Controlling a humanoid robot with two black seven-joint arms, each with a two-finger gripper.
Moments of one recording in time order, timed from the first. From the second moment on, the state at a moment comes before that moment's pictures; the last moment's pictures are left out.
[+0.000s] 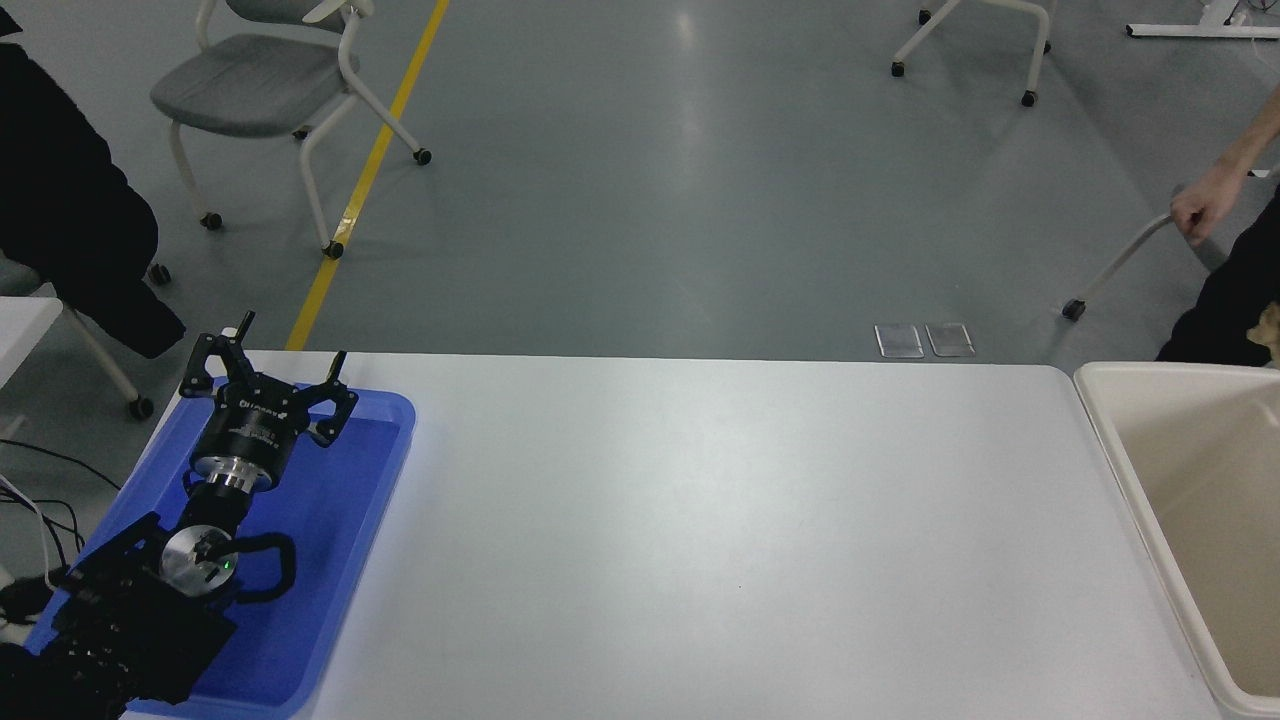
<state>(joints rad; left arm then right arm) -0.64 0.20 -0.88 -0.19 -0.21 -0.79 -0.30 1.93 -0.91 -1.10 0.98 -0.90 0.70 0.01</state>
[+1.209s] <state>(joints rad) -0.64 0.20 -0.88 -0.19 -0.21 -0.79 -0.30 0.72 -0.51 -0.60 0.19 -0.68 0.16 0.08</state>
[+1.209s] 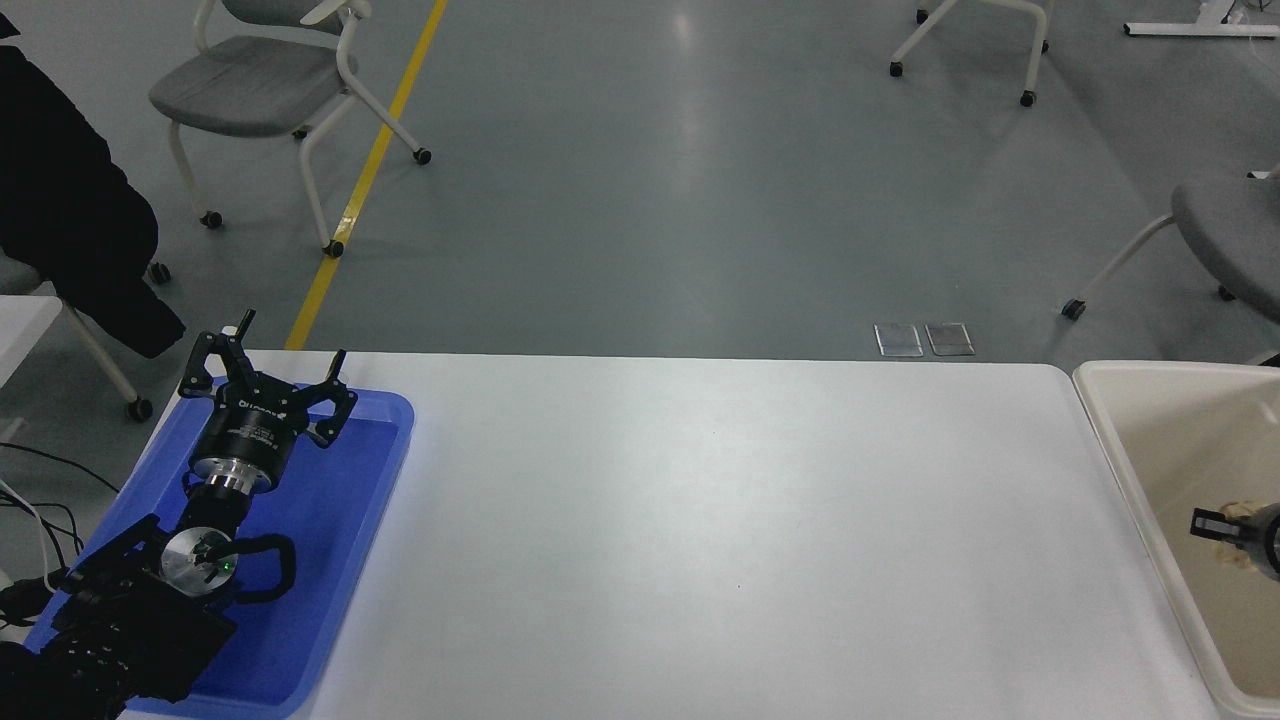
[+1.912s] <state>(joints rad) -0.64 0.20 -0.88 -0.19 -0.21 -0.79 -0.30 0.75 -0.52 -0.43 0.19 -0.65 0.15 0.08</state>
